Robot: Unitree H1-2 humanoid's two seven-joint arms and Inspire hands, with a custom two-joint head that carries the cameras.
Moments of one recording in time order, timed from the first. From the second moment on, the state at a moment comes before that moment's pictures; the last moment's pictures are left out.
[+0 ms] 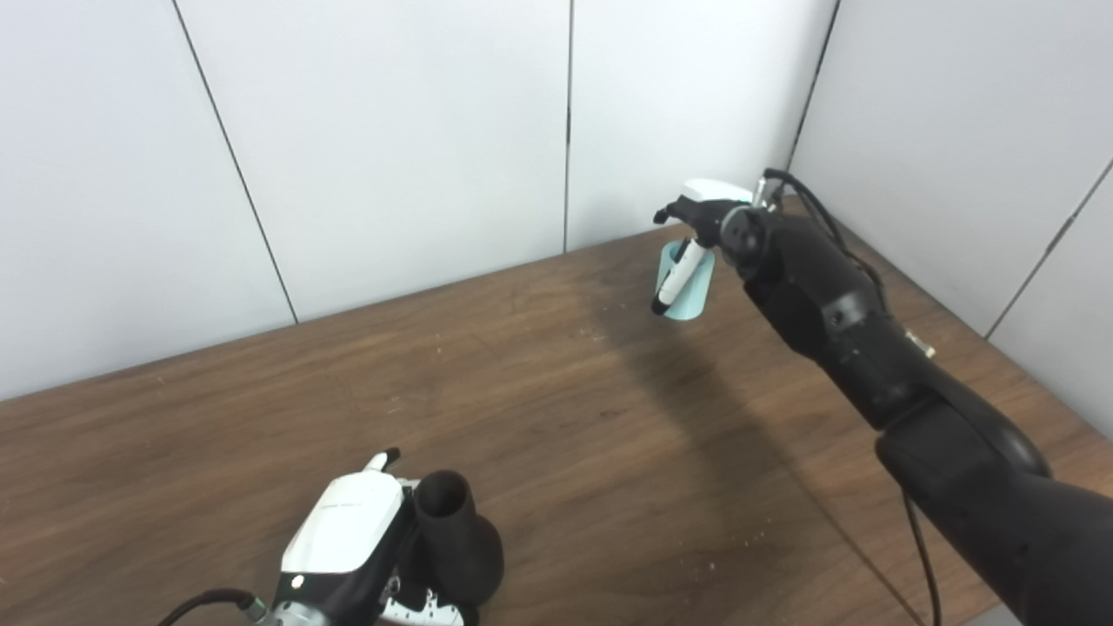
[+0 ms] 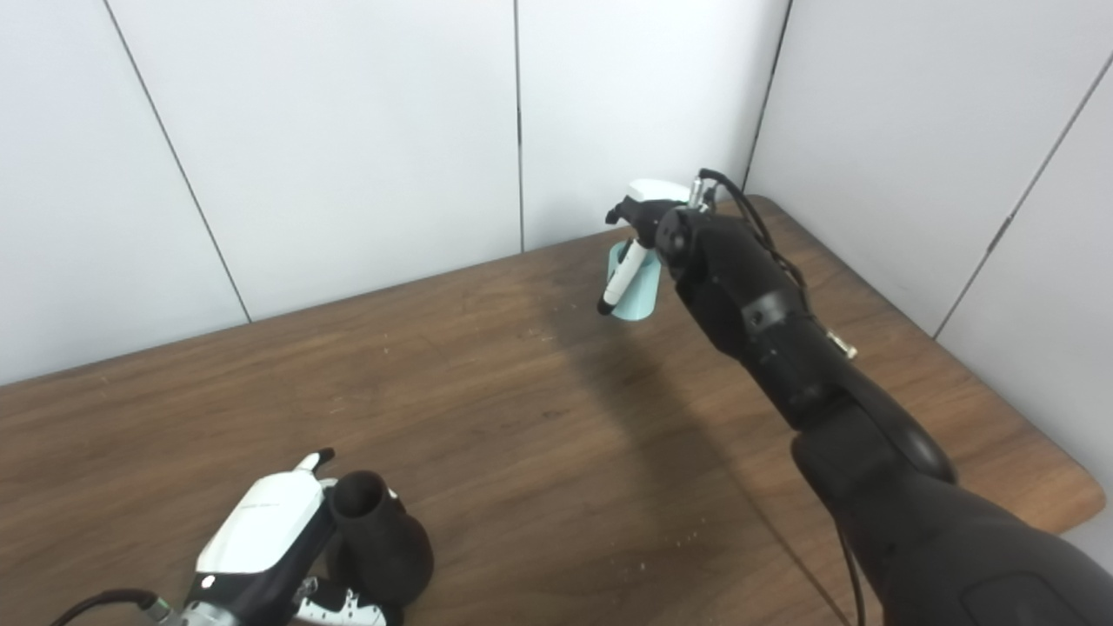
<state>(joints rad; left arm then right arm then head) -0.26 0.31 -0.64 -0.30 0.86 0.22 -0.38 -0.78 -0.61 0.24 0.49 -0.82 0.47 0.51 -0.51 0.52</state>
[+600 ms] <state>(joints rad) -0.25 0.31 -0.64 -0.31 0.86 0.22 -0.38 -0.81 -0.61 0.22 0.54 -0.88 0.47 0.61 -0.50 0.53</state>
